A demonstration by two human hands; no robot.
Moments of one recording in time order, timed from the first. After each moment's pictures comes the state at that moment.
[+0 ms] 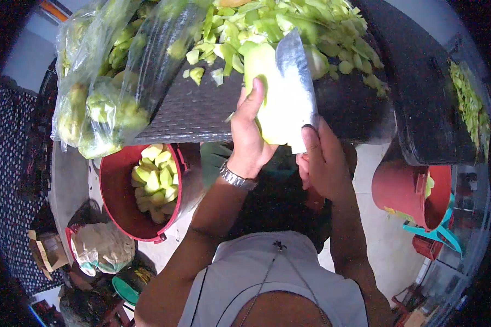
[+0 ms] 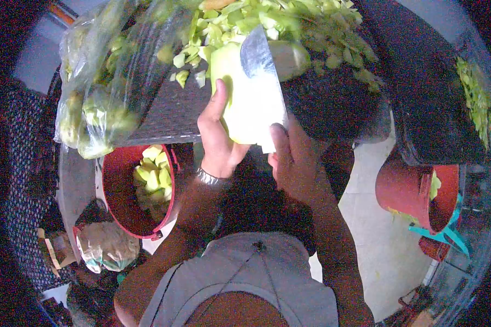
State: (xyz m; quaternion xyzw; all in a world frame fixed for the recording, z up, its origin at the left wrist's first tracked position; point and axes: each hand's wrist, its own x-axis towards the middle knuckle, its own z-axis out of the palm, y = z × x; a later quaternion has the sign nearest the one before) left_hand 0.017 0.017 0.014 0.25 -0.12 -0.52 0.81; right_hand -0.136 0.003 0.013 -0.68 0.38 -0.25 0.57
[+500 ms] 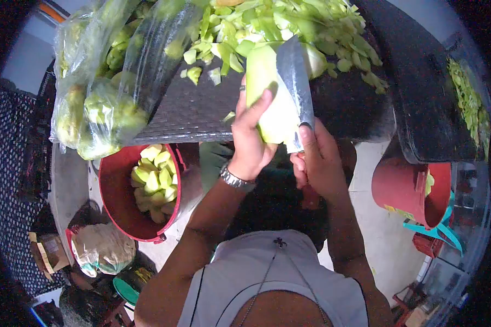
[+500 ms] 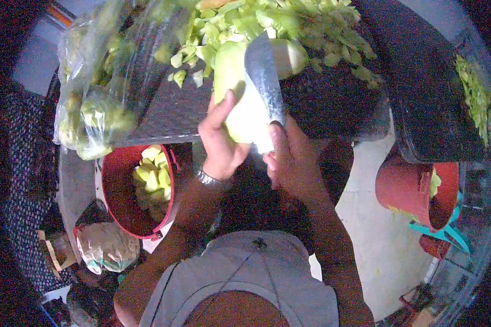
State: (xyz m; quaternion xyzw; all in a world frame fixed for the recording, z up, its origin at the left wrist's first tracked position) left_hand 0.008 0.020 0.016 0.27 -0.15 -0.47 0.83; right_hand -0.129 0.007 0.031 -0.56 0.40 -0.23 0.68
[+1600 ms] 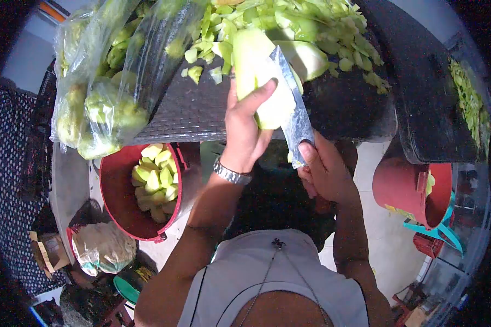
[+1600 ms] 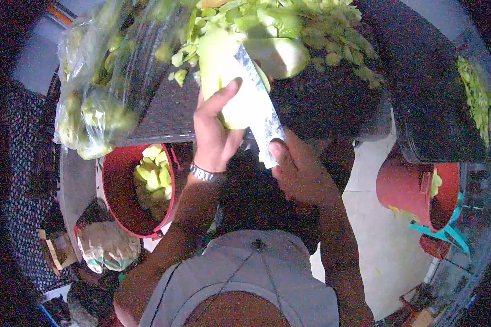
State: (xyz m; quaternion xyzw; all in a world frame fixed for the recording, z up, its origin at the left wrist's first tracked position) left_hand 0.030 0.012 0.016 0.27 -0.21 -0.49 0.80; right_hand -0.157 -0.002 0.027 -0.65 0.40 -0.10 0.64
